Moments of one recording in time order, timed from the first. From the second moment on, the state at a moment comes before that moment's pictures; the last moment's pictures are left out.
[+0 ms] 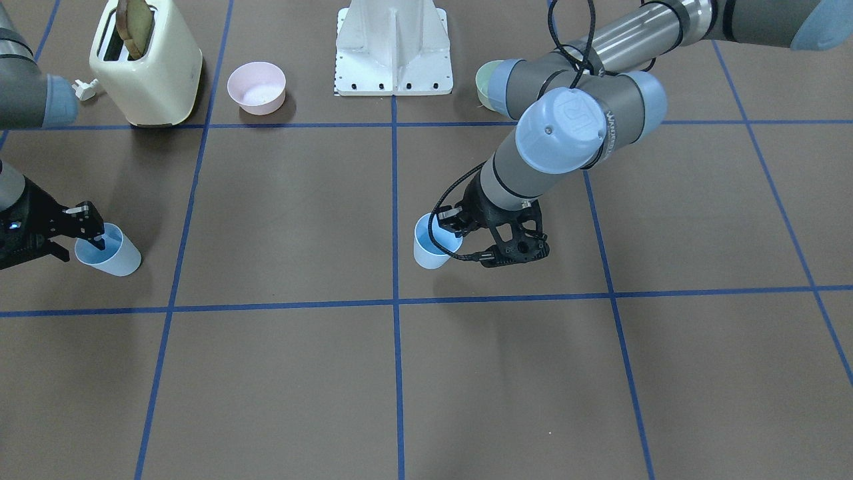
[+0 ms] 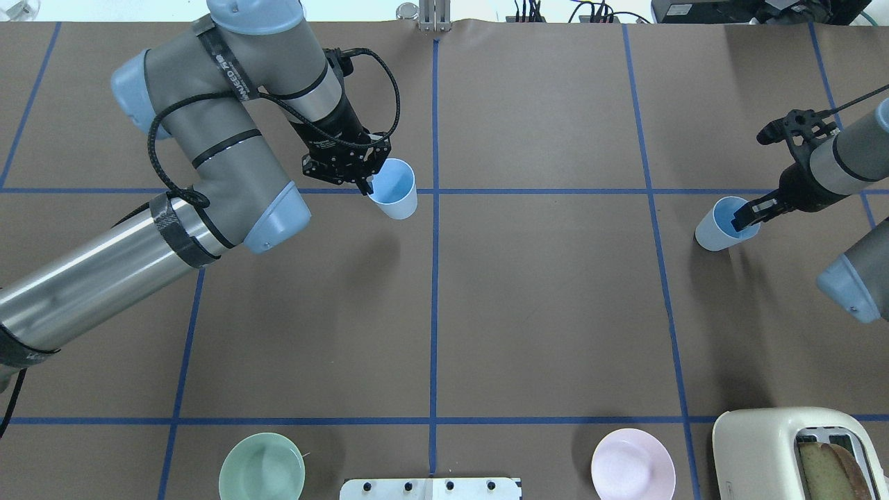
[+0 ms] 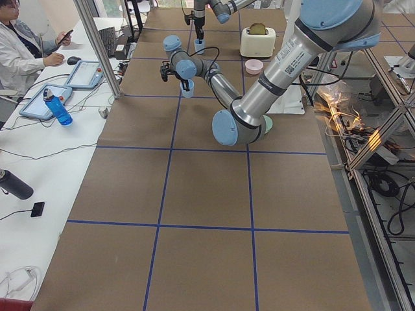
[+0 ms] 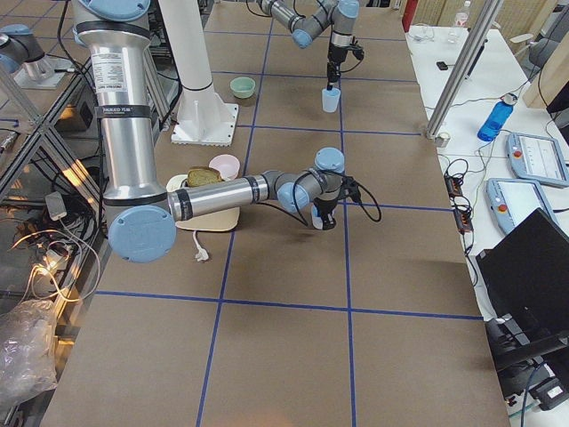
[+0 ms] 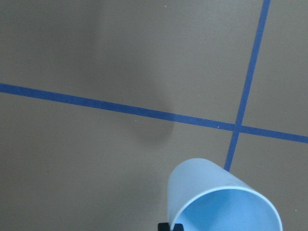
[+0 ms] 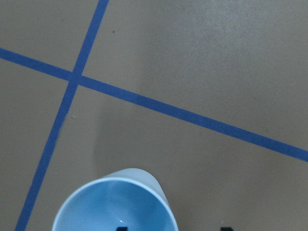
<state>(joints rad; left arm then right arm) -0.78 -2.38 -1.46 -1.67 -2.30 -1.25 1.01 -1.49 1.65 -1.18 2.20 0.43</state>
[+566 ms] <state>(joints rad) -0.73 -2.40 -1.43 -1.69 -2.25 -1.26 1.01 -1.48 1.66 -1.19 2.20 0.43</state>
